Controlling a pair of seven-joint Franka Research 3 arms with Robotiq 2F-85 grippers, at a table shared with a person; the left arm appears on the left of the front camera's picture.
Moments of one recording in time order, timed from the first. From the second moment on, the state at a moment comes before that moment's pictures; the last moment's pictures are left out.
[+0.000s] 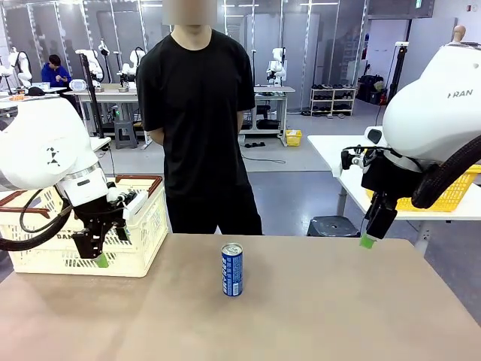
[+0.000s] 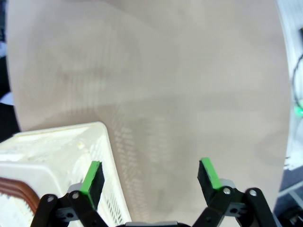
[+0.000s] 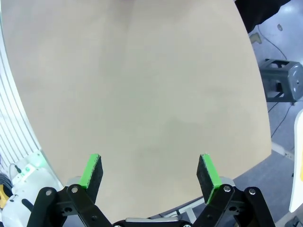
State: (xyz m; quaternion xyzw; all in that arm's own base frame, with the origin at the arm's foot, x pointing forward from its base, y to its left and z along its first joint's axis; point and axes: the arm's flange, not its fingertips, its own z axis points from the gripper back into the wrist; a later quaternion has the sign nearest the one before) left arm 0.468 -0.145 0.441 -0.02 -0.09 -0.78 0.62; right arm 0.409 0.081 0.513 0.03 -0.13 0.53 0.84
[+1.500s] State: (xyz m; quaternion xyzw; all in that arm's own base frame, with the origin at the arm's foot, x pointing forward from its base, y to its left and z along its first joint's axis) left arm 0.513 -0.417 0.448 0.02 -0.08 -0.89 0.45; right arm 0.408 0.082 0.515 0.03 -0.13 0.53 0.84
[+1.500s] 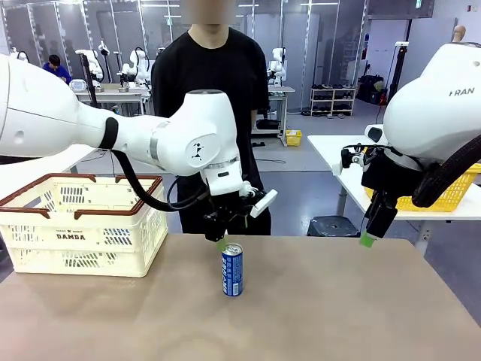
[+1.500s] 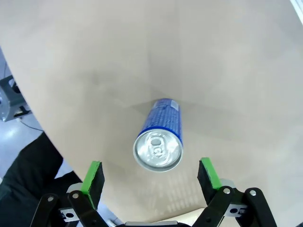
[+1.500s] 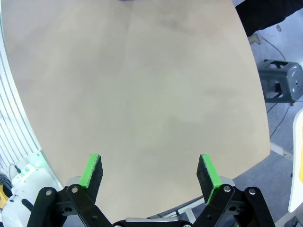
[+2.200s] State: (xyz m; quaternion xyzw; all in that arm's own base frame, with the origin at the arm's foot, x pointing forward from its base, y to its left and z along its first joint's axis) left arm 0.524 -0.424 0.419 0.00 -0.02 -0.88 0.47; right arm 0.408 0.082 0.515 0.03 -0.13 0.53 0.84
